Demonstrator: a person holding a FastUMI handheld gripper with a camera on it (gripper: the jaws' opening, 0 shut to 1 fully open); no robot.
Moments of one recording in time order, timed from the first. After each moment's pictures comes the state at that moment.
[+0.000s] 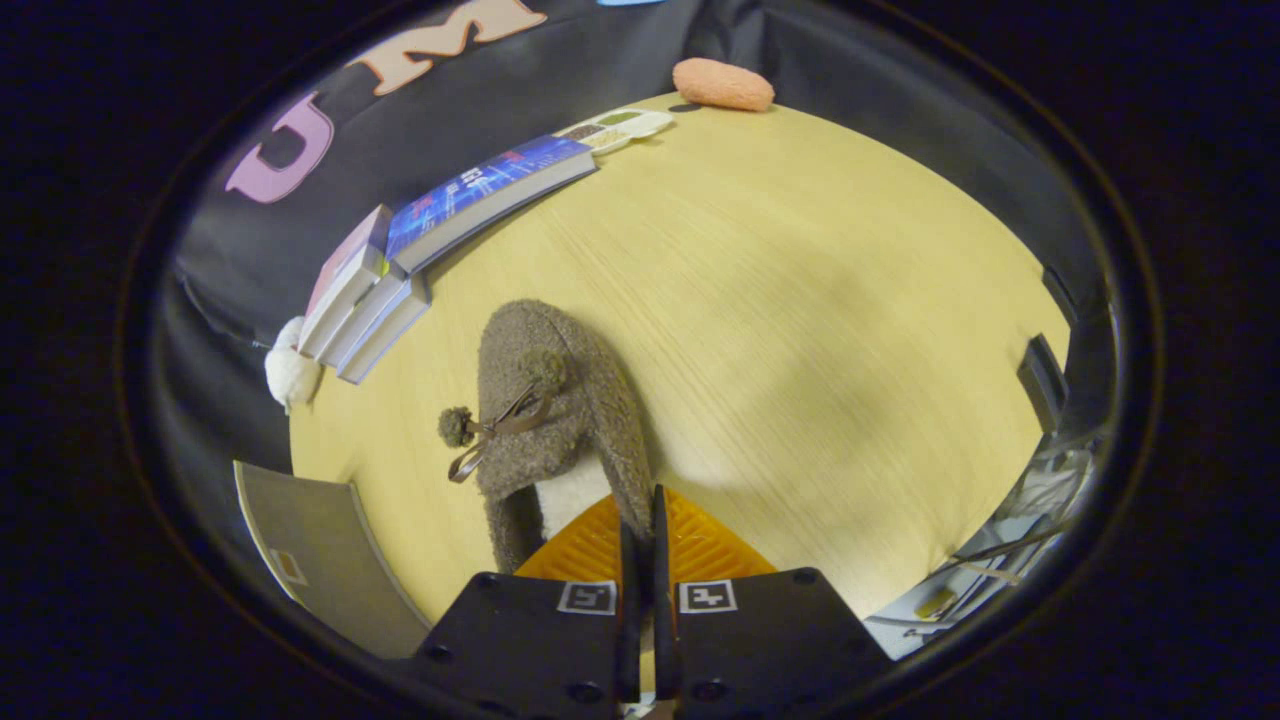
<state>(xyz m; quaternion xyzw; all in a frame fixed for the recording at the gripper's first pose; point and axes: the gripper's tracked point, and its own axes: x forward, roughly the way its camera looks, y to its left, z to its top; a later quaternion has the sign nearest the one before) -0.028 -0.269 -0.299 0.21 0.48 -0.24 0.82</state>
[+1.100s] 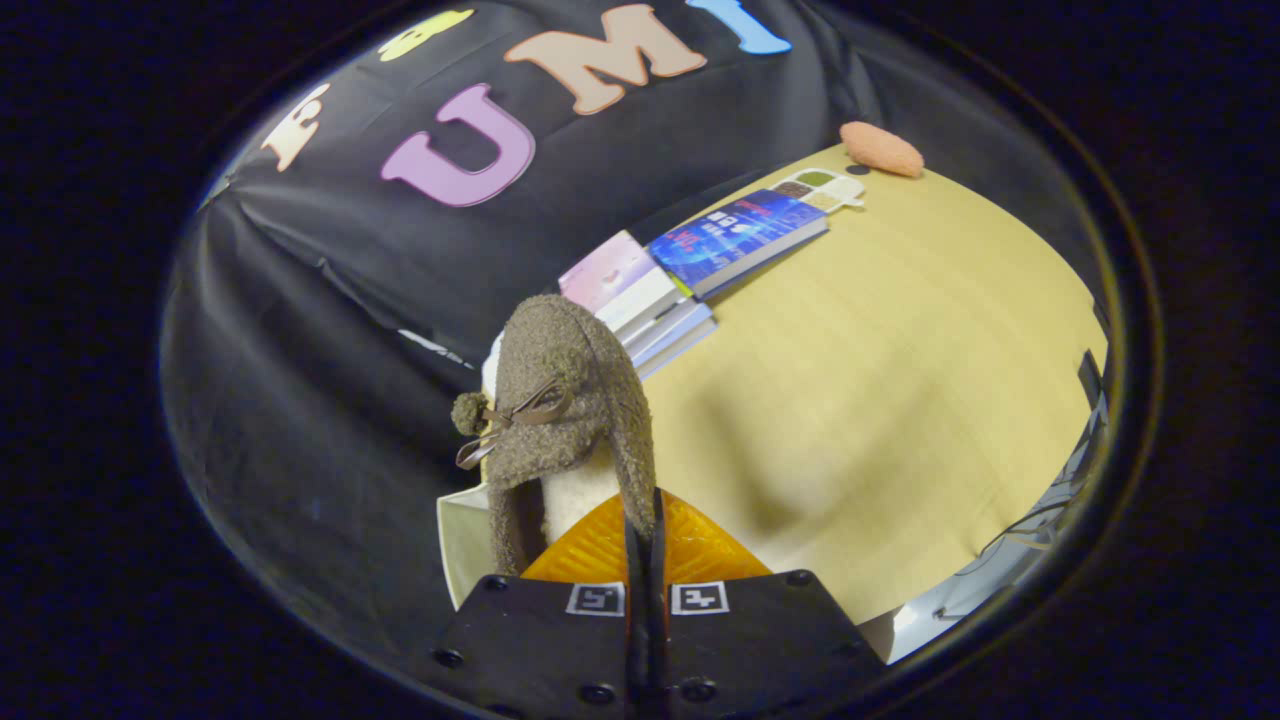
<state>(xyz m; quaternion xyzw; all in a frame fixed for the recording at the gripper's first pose) 0.014 -0.022 -0.135 0.25 0.41 -0.06 0.88</state>
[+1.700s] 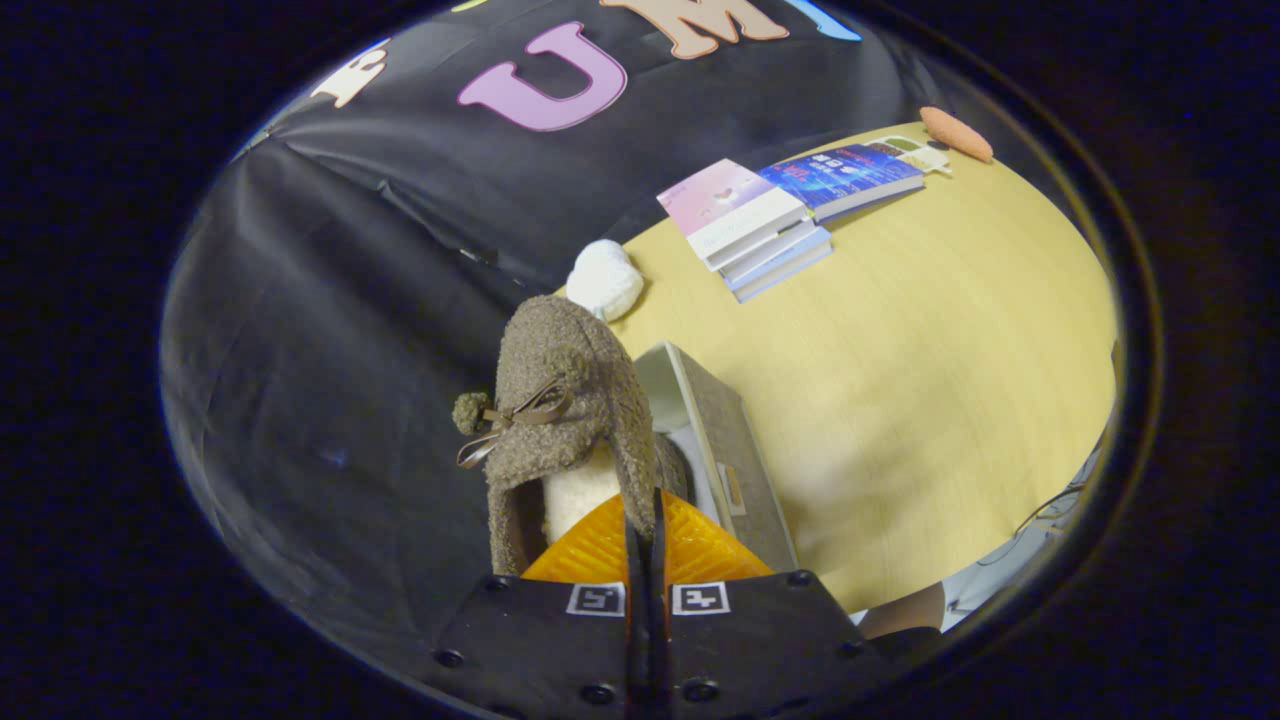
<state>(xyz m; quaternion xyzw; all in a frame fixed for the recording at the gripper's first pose) -0.014 0.104 -0.162 0.23 0.47 0.00 0.85</state>
